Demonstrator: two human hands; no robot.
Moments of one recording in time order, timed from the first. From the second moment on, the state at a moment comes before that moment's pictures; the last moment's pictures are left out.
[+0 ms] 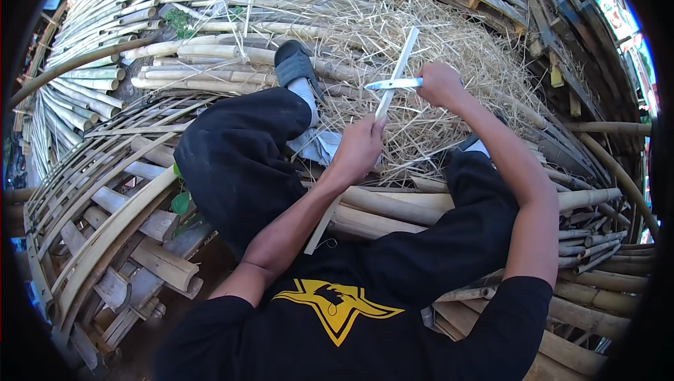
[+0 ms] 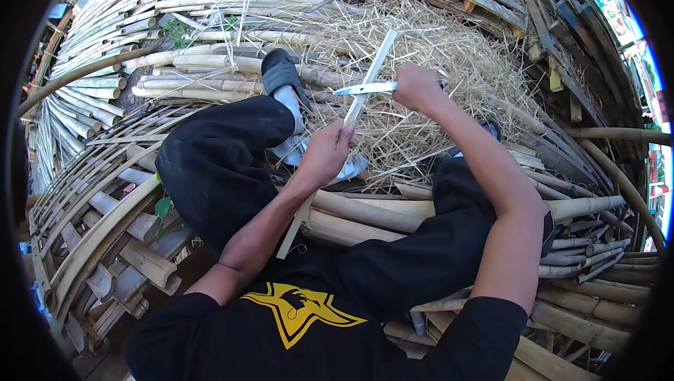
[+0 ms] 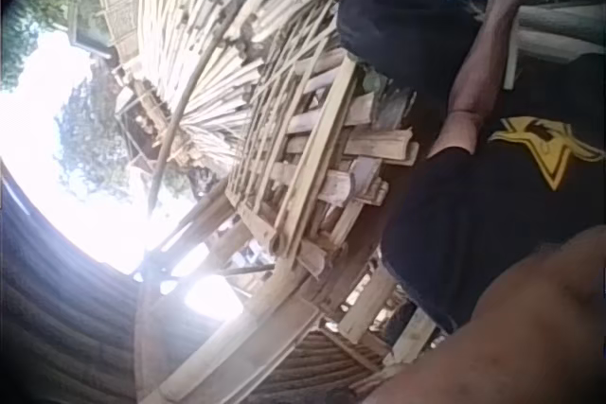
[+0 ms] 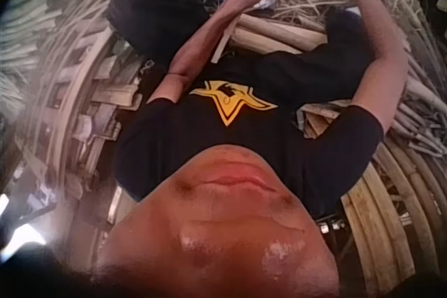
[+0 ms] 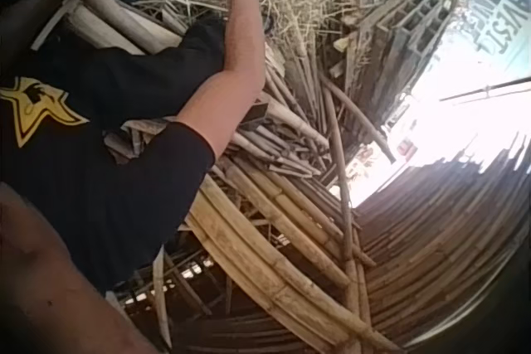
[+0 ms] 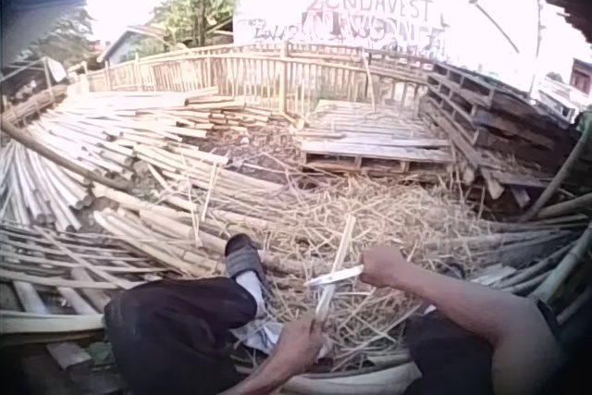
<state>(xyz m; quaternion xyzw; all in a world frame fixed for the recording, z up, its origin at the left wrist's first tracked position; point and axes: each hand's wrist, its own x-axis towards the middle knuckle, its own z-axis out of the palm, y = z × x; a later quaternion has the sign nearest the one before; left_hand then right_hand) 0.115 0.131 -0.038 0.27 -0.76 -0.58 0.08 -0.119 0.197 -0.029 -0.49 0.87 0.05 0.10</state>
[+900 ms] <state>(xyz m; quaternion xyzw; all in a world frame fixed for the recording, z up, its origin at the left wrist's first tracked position) 0.122 0.119 -0.032 0.24 -0.47 -0.85 -0.04 -0.080 0.207 -0.022 -0.46 0.87 -0.02 0.17</state>
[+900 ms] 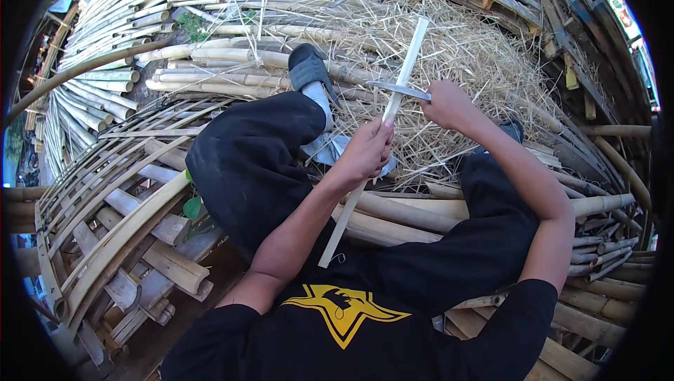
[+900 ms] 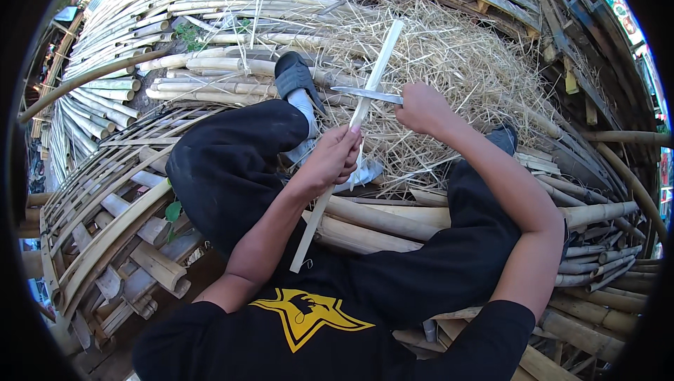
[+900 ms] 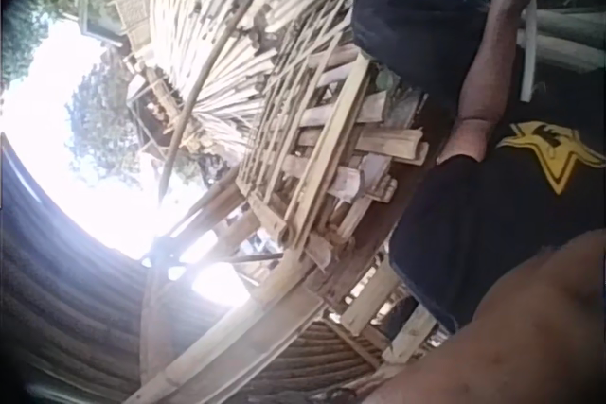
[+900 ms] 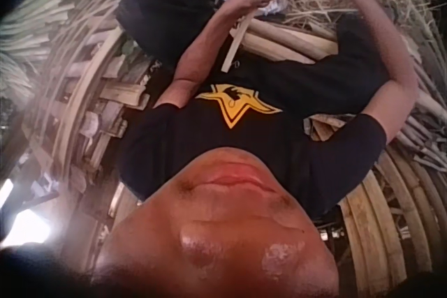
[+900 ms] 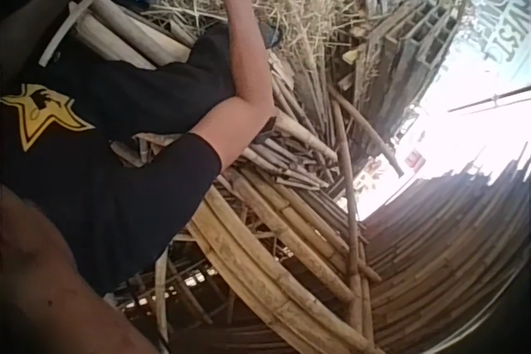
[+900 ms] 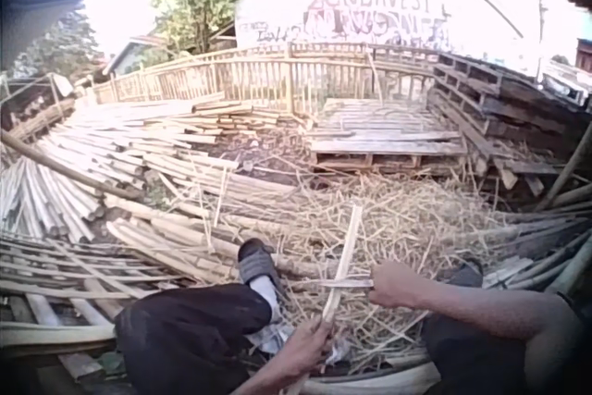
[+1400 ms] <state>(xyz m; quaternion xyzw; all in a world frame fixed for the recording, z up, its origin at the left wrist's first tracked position) 0.150 0.121 -0.027 0.23 -0.50 -0.83 -0.10 -0.304 0.309 0.036 -0.16 0.98 0.08 -0.07</state>
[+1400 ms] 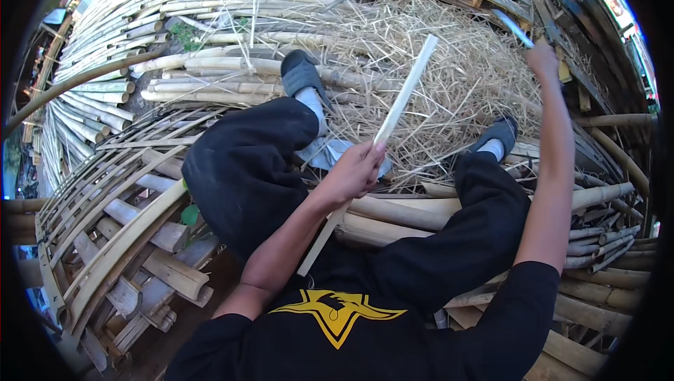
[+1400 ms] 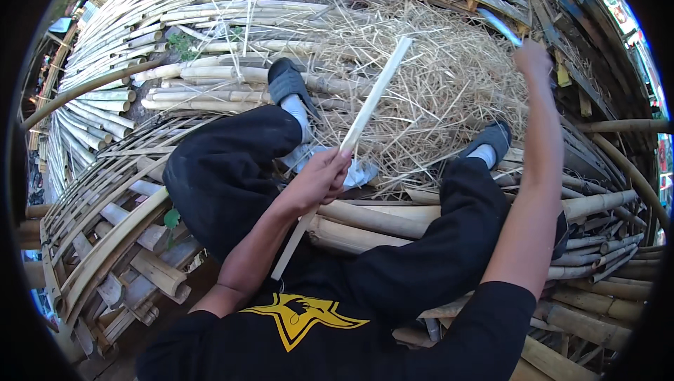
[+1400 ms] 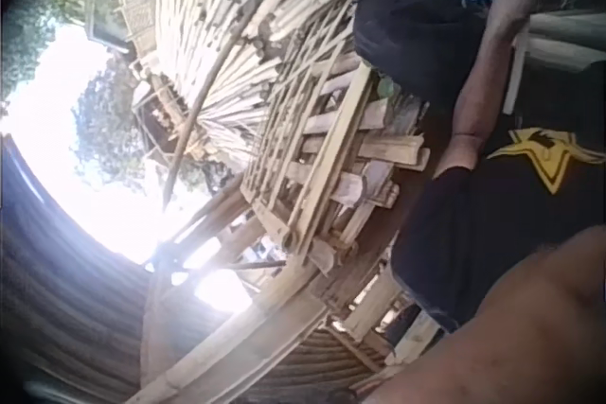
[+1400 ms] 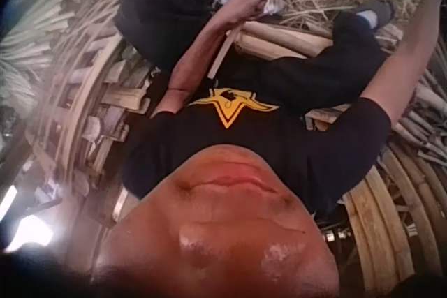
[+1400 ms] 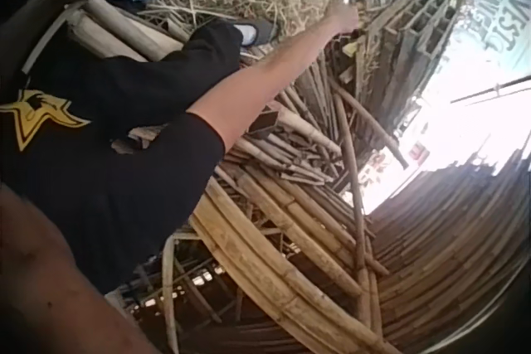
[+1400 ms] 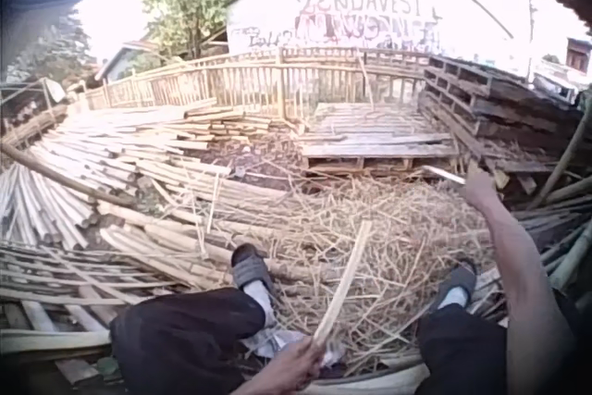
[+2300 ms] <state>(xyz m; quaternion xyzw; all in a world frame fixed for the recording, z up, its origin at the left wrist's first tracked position) 0.113 0.134 -0.032 0.25 -0.58 -0.78 -0.01 -0.116 0.210 -0.022 -0.49 0.87 0.02 0.10</state>
